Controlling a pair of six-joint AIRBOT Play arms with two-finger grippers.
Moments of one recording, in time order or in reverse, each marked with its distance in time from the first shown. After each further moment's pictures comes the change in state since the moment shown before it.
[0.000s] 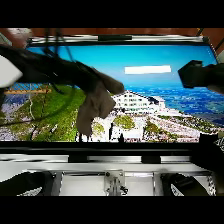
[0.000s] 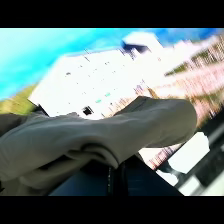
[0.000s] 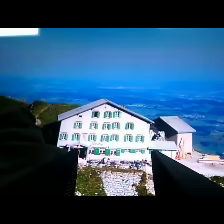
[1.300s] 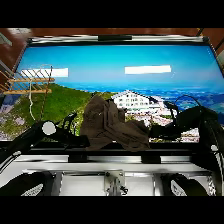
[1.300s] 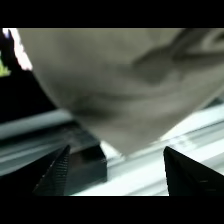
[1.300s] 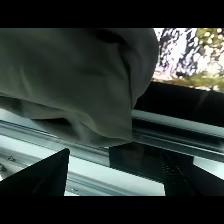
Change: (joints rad) left arm 0.286 0.180 -1.147 -0.349 0.211 -0.067; right arm -0.309 -0.210 -0.768 0.511 -0.095 -0.381
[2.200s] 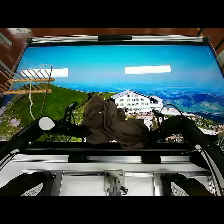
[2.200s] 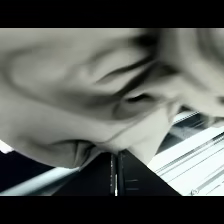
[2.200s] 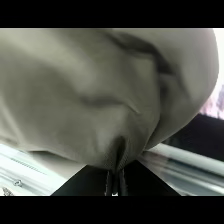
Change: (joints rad) left arm 0.014 0.024 0.082 -0.143 0.150 0.199; right arm 0.129 -0.109 -0.133 0.140 0.262 -0.041
